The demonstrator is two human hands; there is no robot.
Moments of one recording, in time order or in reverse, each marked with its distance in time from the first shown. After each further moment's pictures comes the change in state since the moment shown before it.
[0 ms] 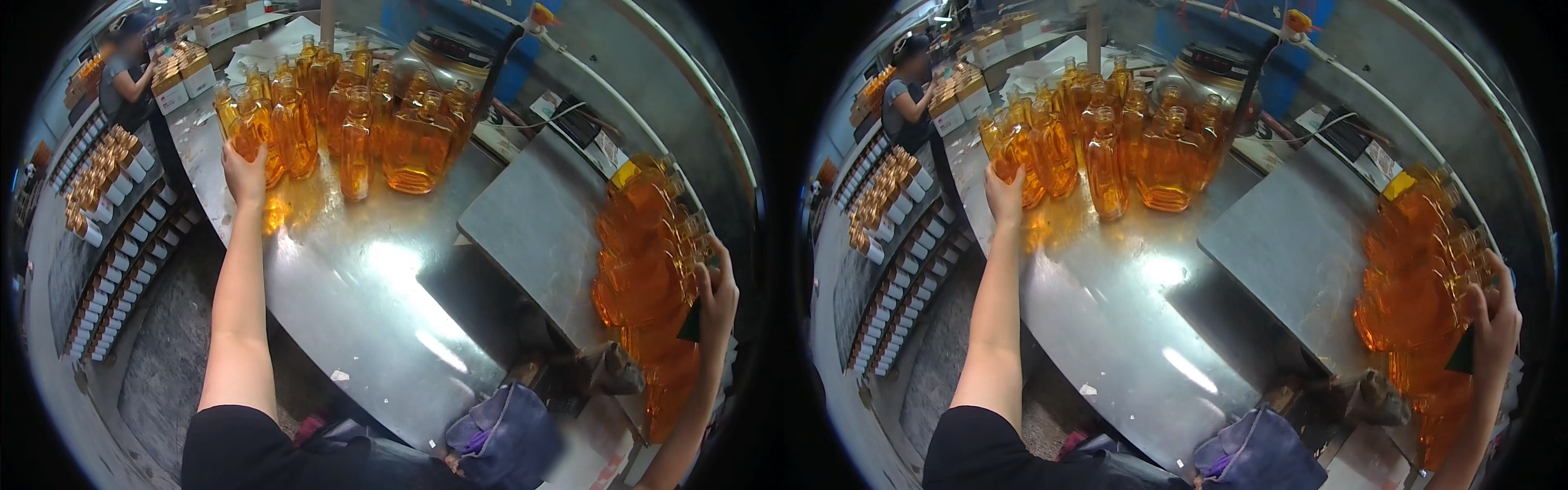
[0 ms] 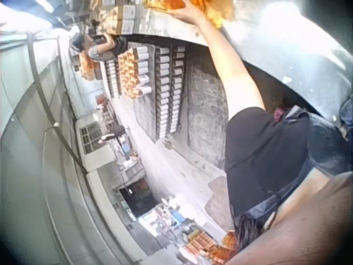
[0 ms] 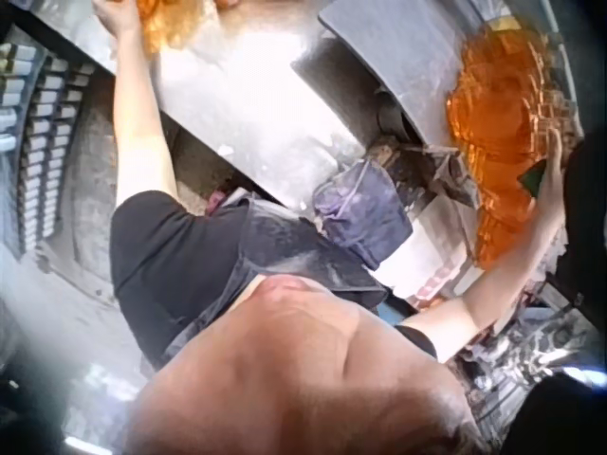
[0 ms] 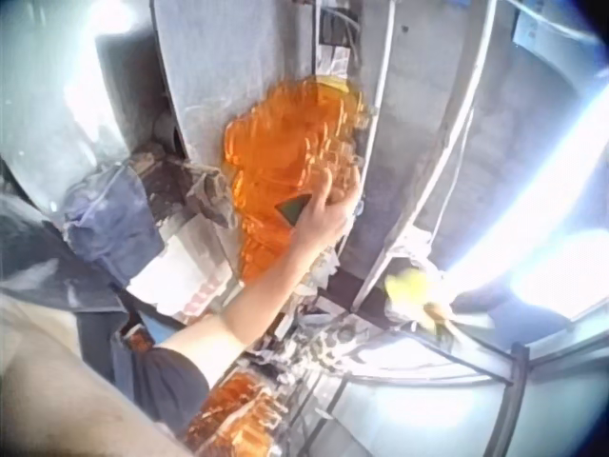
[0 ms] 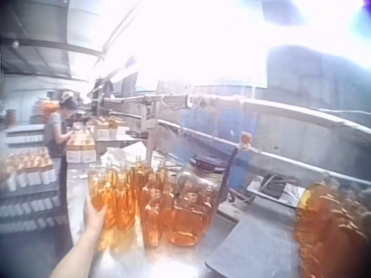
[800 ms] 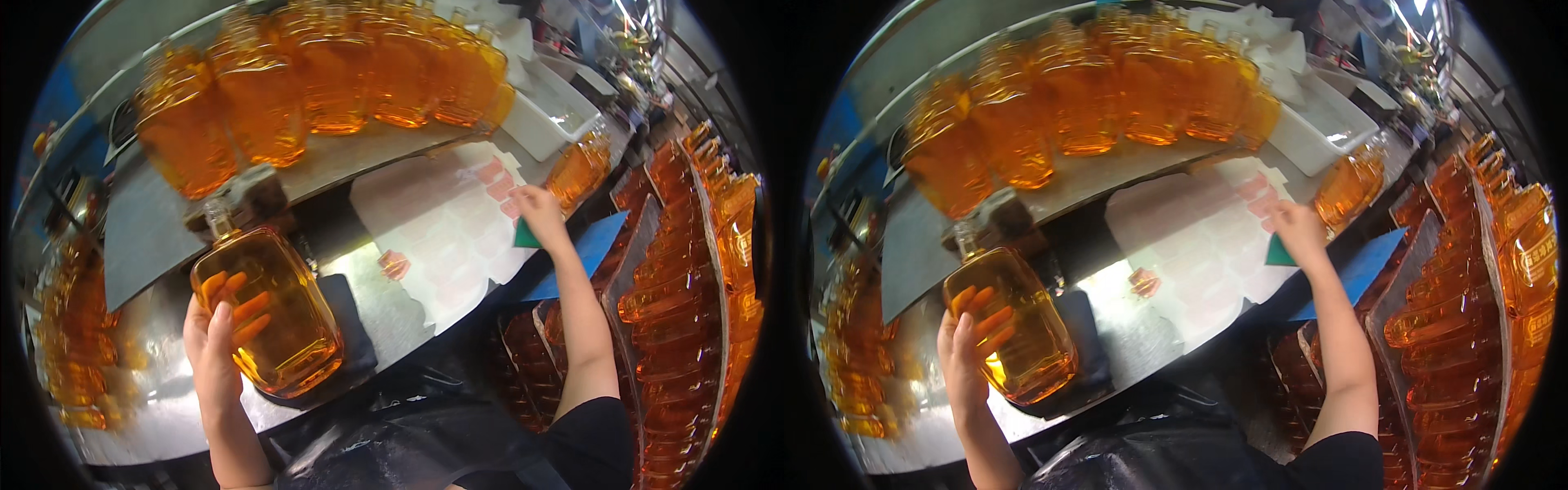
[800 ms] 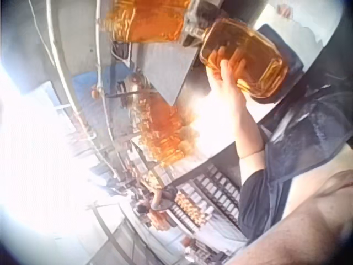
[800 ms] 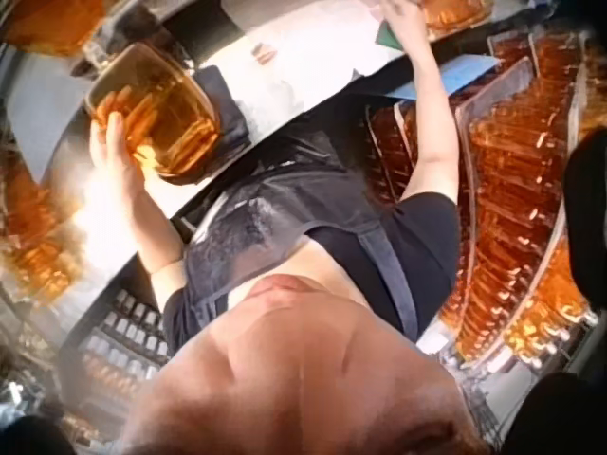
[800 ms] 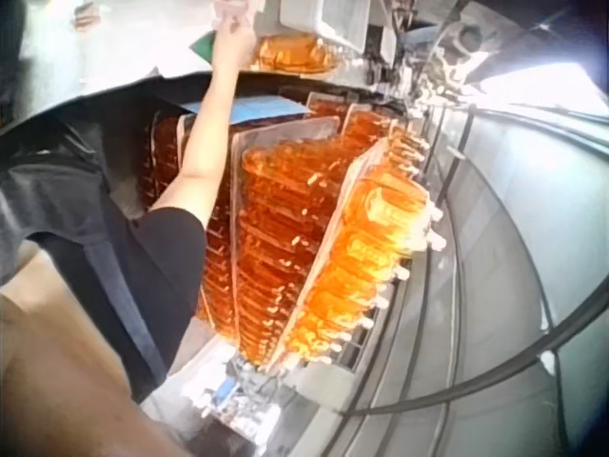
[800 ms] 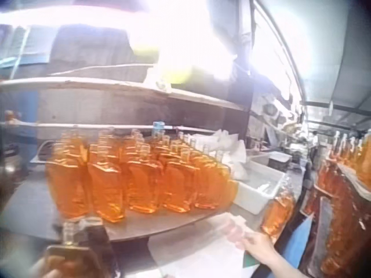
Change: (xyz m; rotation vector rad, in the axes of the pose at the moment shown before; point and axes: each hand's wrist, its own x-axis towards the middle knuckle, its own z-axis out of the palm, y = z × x) left_hand -0.297 0.354 -0.178 -1.083 -1.795 -0.331; right_hand -0.453 0.137 -0.060 0.003 0.031 1.011
